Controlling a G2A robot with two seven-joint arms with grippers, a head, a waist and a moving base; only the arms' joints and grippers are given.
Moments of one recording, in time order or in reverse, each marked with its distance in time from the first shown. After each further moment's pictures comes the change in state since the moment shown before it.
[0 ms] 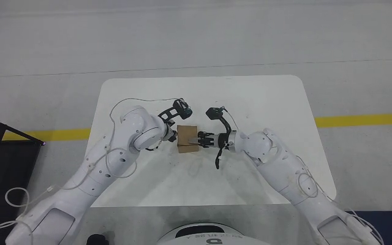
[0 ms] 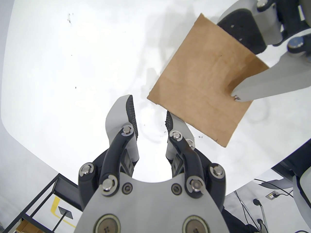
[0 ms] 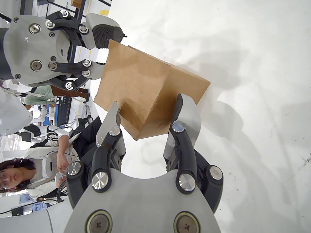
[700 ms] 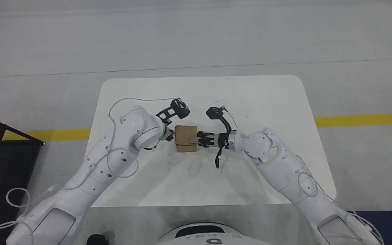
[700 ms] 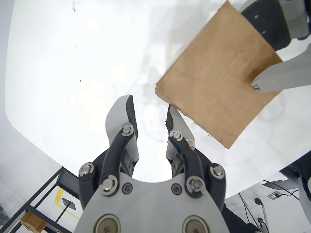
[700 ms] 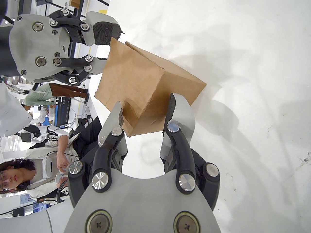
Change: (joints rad) left arm 0.006 -0.002 -0.015 0.016 0.046 0.001 -0.013; right arm 0.008 0.000 -0.005 0.012 0.004 0.003 0.000
